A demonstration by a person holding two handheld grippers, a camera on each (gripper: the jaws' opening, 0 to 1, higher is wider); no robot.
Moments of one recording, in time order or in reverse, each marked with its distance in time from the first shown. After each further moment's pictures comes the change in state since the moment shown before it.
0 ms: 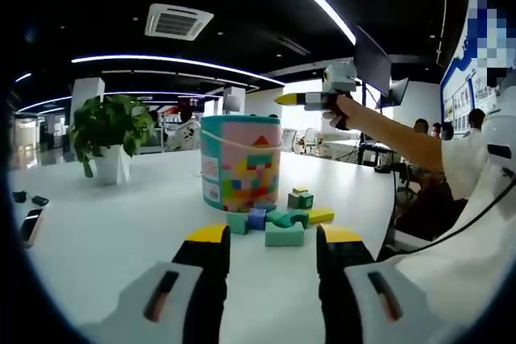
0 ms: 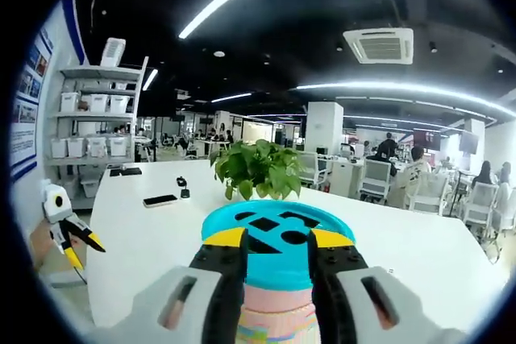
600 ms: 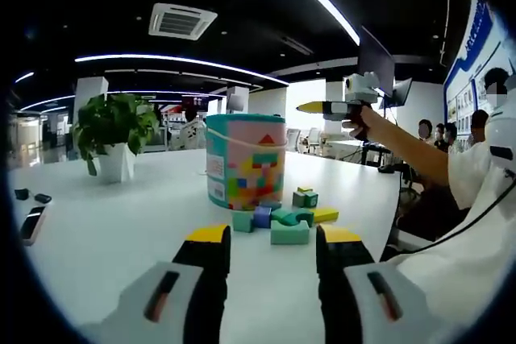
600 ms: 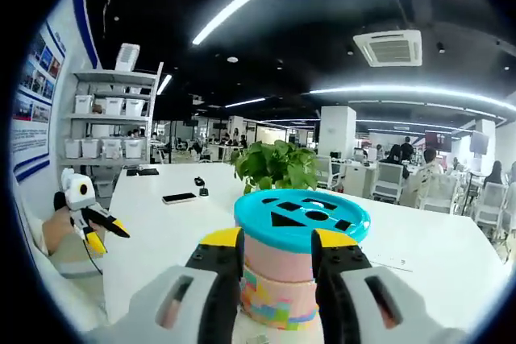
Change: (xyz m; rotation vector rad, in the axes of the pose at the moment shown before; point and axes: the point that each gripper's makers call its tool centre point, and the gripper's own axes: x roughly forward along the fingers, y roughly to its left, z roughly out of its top) left arm -0.002 0.007 -0.002 -0.007 0.001 0.020; right arm -0.037 0.028 -0.026 0.002 -0.027 0.073
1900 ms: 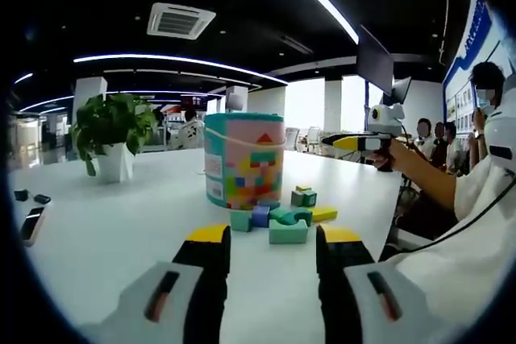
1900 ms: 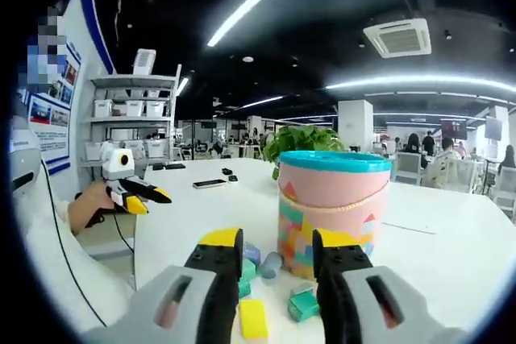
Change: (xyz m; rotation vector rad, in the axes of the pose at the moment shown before) left arm 0.002 -0.003 -0.001 0.006 0.005 -0.006; right arm -0.057 0.050 -0.068 0.044 -0.002 0.122
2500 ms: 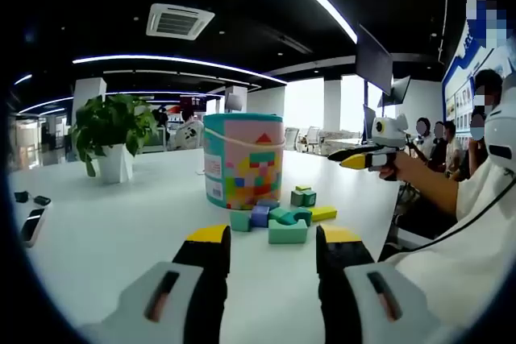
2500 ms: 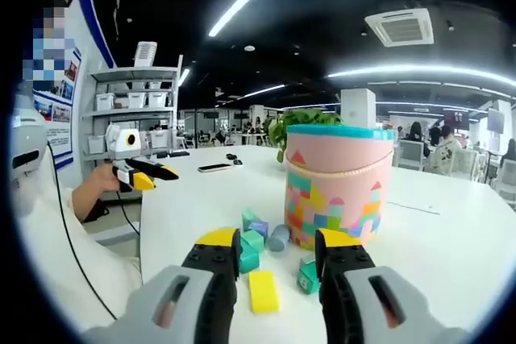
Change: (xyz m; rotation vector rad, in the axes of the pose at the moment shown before) left arm -0.001 0.000 0.000 0.004 0.000 0.000; right arm -0.012 0.010 -0.042 0.005 0.075 0.014
